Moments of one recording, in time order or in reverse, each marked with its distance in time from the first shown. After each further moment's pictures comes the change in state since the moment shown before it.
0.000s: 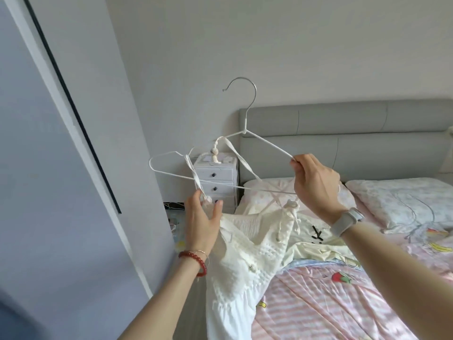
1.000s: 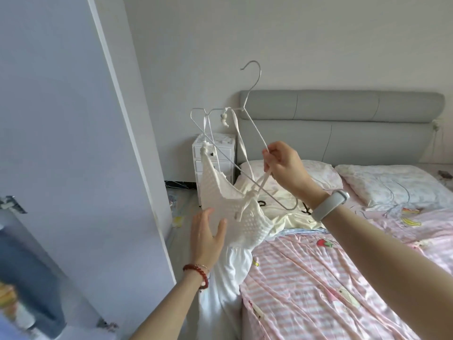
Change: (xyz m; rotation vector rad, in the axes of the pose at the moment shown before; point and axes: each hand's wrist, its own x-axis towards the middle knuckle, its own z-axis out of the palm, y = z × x) left_hand -0.123 -0.064 -0.036 0.002 -0.084 0.032; right_hand -0.051 -0.102 -0.042 0.600 -0.455 0.285
